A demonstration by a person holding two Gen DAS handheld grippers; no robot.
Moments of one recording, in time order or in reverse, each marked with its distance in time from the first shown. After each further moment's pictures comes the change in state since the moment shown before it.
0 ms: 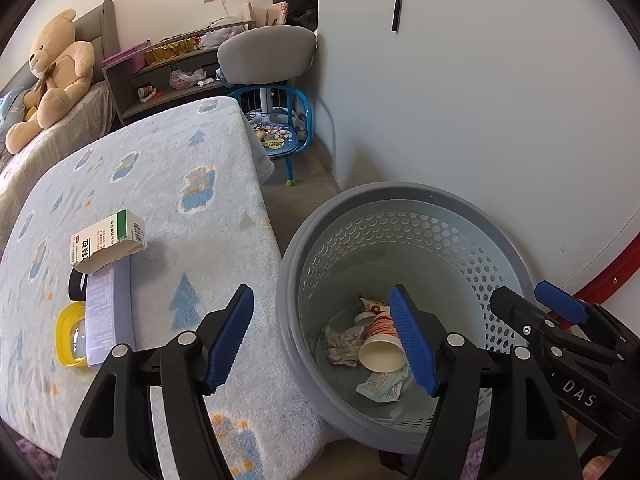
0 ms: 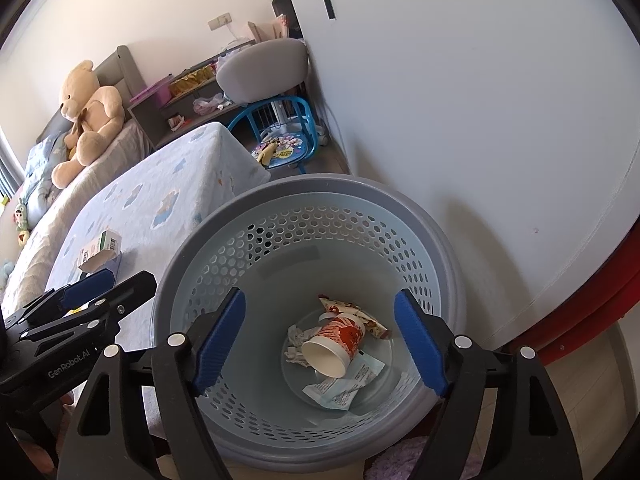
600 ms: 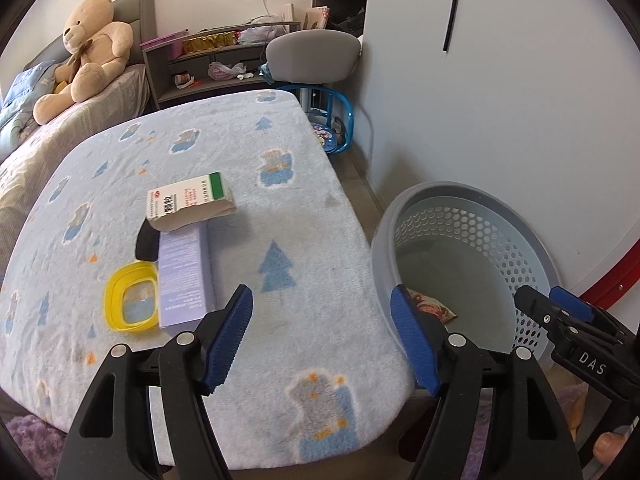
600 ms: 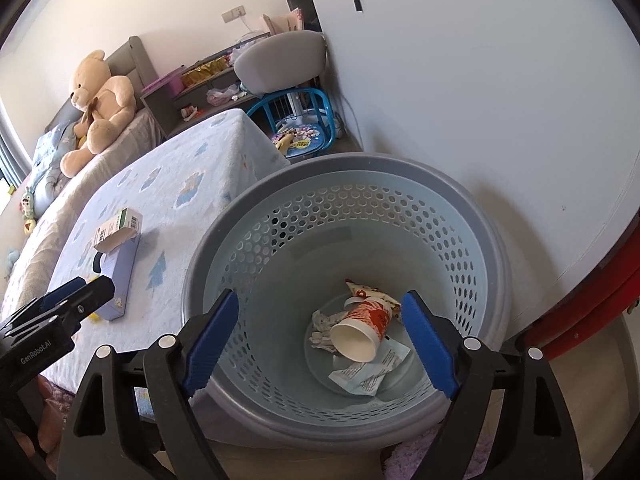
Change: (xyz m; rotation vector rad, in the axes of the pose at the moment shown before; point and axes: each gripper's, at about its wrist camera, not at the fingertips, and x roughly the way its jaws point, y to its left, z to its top) left arm -0.036 0.077 -0.033 -0.095 -0.024 0.054; right arm -0.003 0.037 -0.023 -0.029 0.016 0.022
